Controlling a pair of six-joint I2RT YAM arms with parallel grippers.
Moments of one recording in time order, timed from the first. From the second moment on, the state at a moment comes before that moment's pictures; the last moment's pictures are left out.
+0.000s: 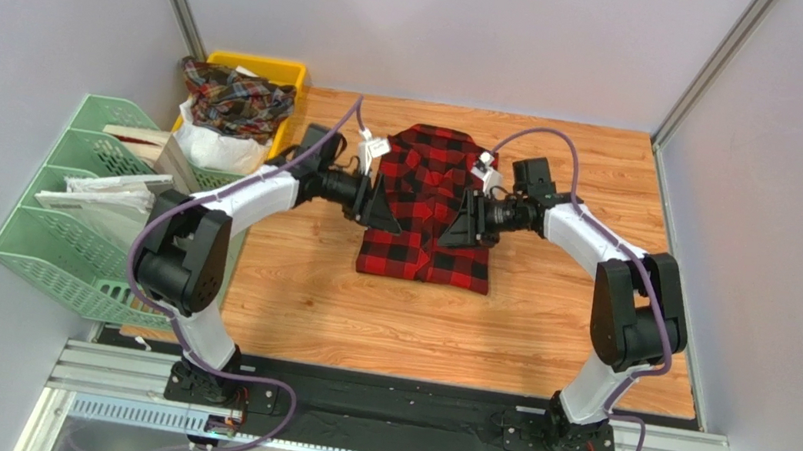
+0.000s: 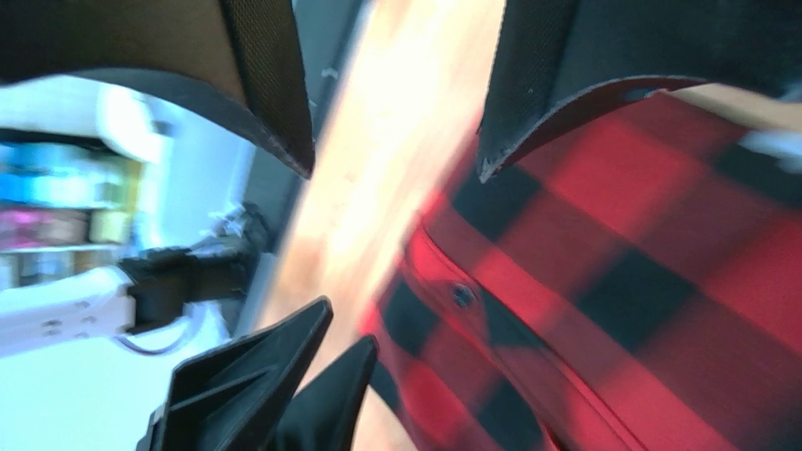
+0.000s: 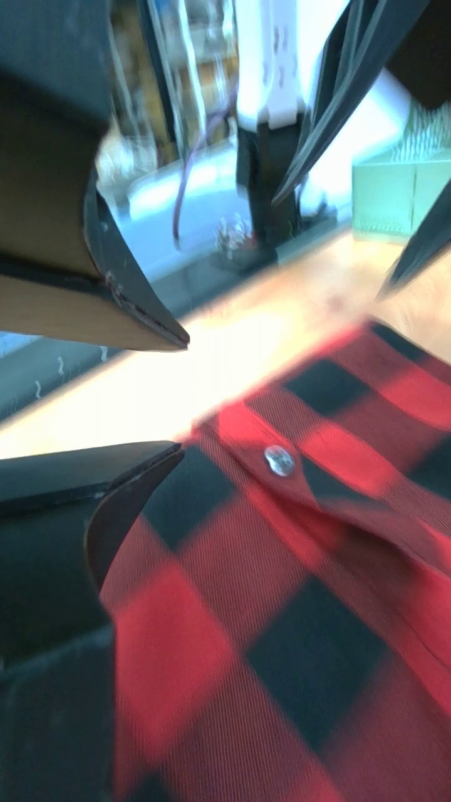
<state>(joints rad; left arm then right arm) -0.34 1.71 1.17 -0.28 0.96 -0.14 0.29 1.75 1.19 -0.46 -0.88 0.19</state>
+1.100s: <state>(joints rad) -0.41 1.69 0.81 0.17 1.12 -0.51 0.33 1.77 0.96 -0.23 -1.13 0.44</state>
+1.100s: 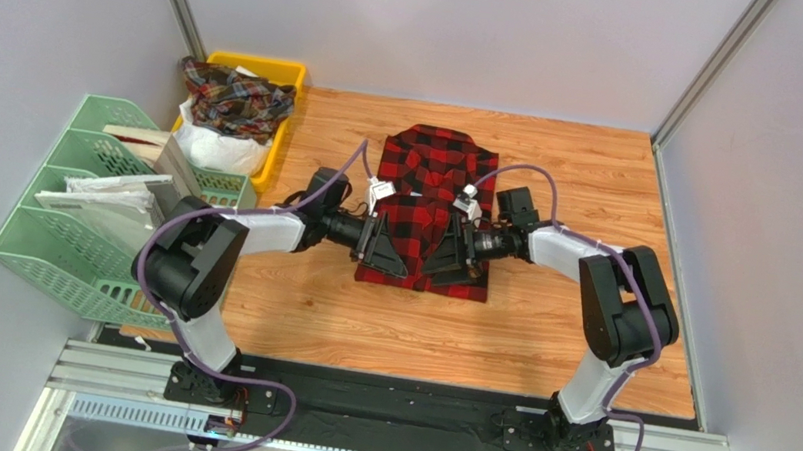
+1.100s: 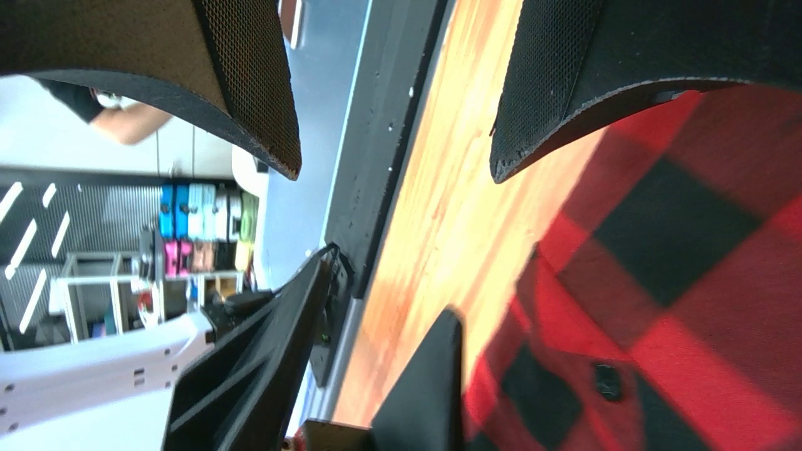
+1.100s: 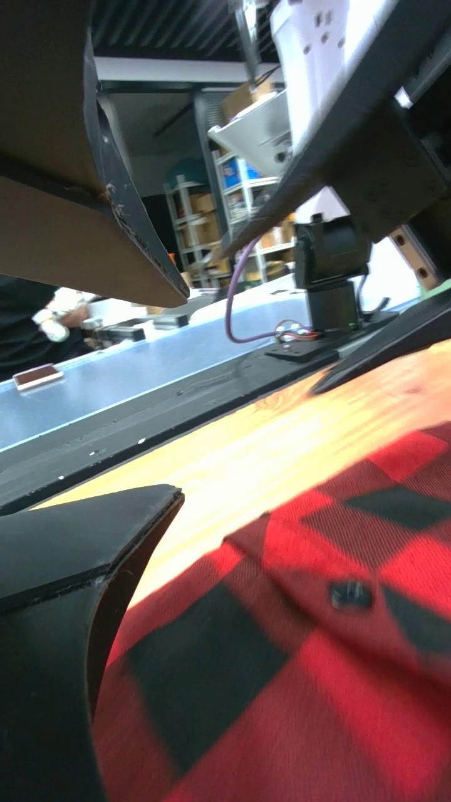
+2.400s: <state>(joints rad) -0.29 2.19 1.27 0.28 0.92 -0.79 0.21 2.29 1.46 -0.02 -1.12 0.64</state>
